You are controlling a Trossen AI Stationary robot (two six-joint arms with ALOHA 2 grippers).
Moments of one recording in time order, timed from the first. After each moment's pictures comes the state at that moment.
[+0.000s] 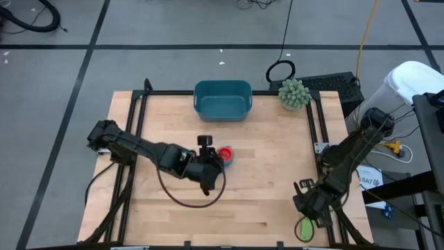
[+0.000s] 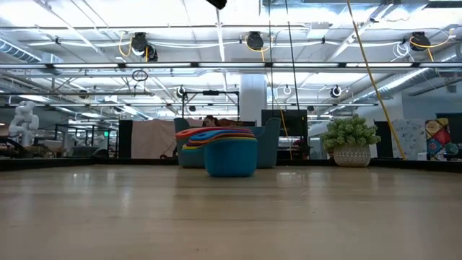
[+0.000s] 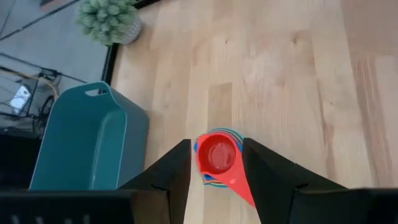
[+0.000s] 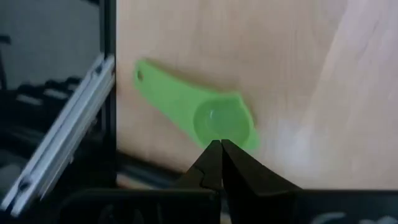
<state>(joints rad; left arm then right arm) -0.36 1.75 1.70 -0.93 -0.60 -0.08 0.89 1.28 0.85 -0.88 -0.25 0.78</state>
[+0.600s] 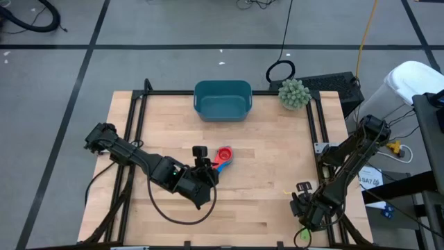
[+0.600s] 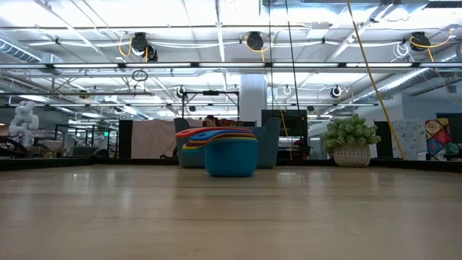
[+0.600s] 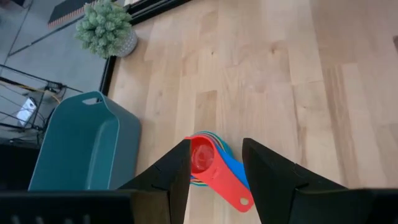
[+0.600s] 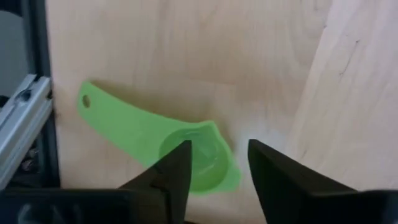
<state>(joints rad) -0.48 1.75 1.70 -0.94 -0.68 -0.15 0.96 1.43 0.85 -0.83 -0.10 0.83</state>
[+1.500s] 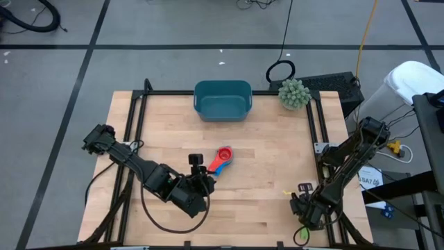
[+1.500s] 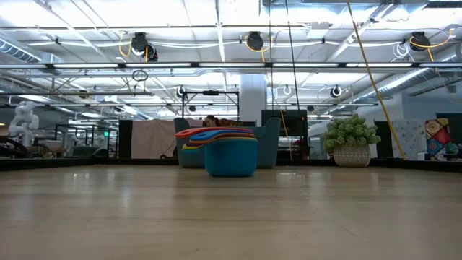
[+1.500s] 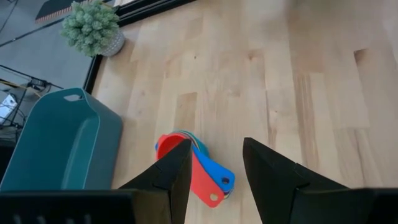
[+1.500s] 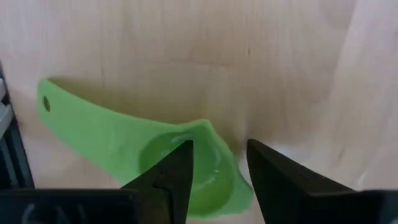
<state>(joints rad) -0.56 1.75 1.70 -0.95 -0.68 -0.26 0.99 1.46 0.71 -0.67 -0.13 0.94</state>
